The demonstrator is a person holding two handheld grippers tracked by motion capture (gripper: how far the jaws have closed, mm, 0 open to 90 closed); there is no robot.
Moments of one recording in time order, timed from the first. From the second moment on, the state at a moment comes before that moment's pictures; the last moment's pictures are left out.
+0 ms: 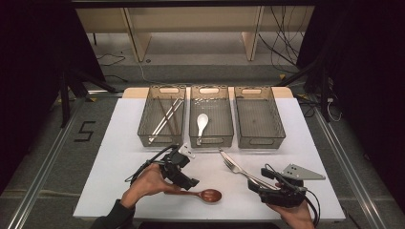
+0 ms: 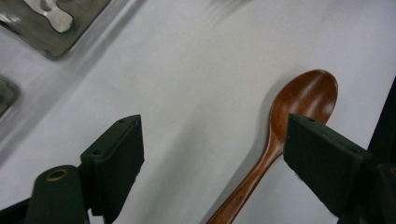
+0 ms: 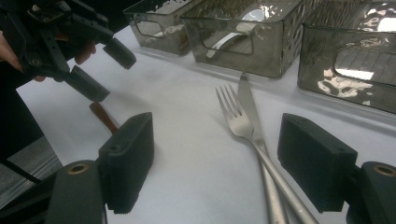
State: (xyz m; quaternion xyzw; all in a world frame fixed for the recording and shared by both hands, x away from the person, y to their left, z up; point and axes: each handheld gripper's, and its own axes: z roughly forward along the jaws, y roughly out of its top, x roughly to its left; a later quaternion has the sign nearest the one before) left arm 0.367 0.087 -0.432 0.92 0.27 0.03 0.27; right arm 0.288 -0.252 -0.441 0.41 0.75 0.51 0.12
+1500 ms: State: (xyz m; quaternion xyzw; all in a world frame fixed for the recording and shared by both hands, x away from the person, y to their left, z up) left arm 0.347 0.082 -0.454 0.96 0.21 0.02 0.18; right arm 0.288 -0.252 -0.441 0.41 0.75 0.50 0.12
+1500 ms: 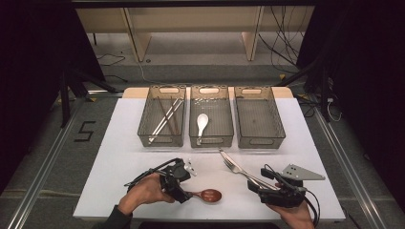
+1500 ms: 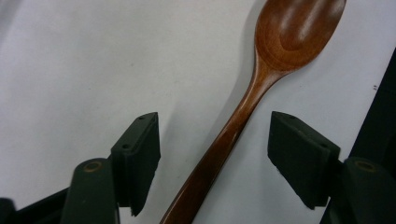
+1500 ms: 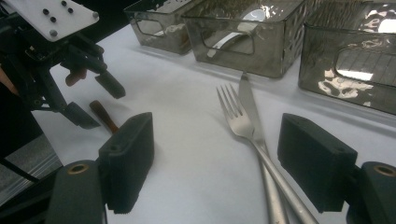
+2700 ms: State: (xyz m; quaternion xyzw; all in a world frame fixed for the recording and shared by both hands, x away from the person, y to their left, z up) left arm 0.342 0.067 -0.460 0.98 0.14 0.02 0.15; right arm 0.288 -0.252 -0.441 0.41 0.75 0.50 0.12
